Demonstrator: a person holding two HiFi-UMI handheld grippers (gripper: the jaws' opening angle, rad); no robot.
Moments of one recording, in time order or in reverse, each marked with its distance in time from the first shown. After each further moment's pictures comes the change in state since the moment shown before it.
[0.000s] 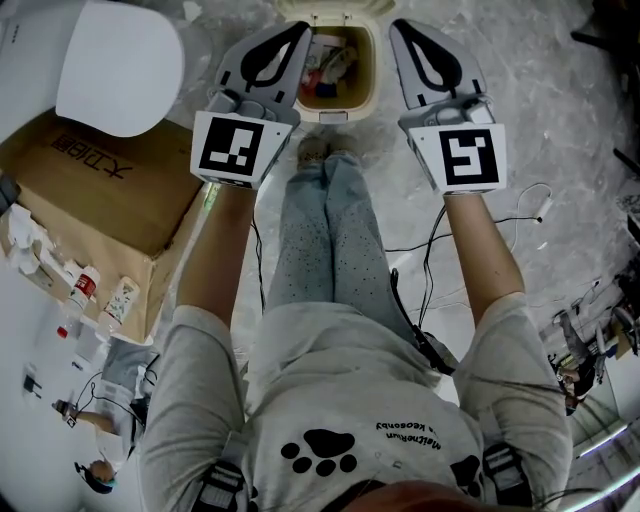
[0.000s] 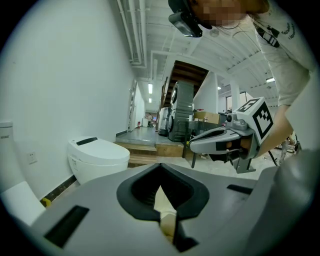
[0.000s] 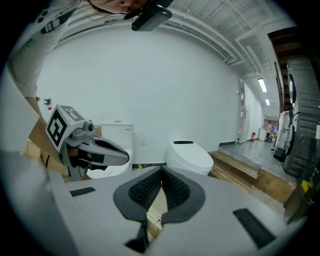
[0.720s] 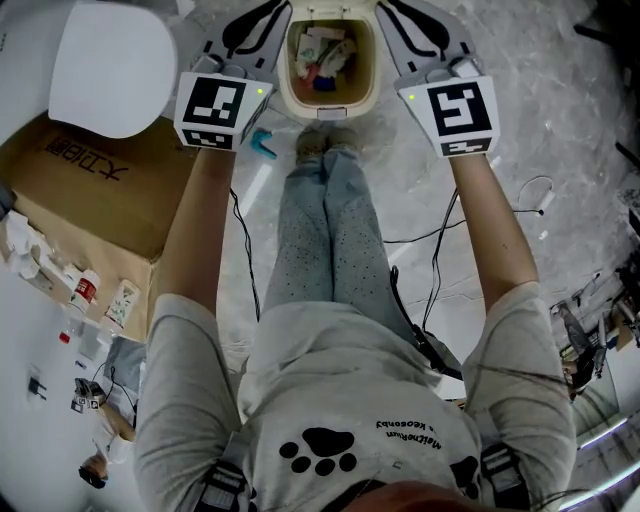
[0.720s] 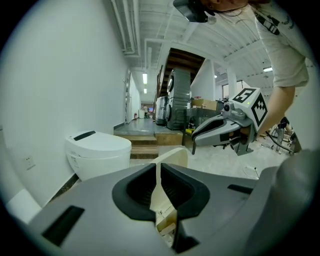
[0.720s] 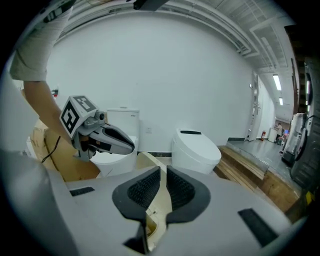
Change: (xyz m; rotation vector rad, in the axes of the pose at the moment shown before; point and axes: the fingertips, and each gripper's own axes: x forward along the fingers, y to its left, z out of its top) left arm 0.026 0.043 -0.057 0.086 0.180 -0.031; right arm 0.041 -0.009 -0.055 -0.104 0.168 0.090
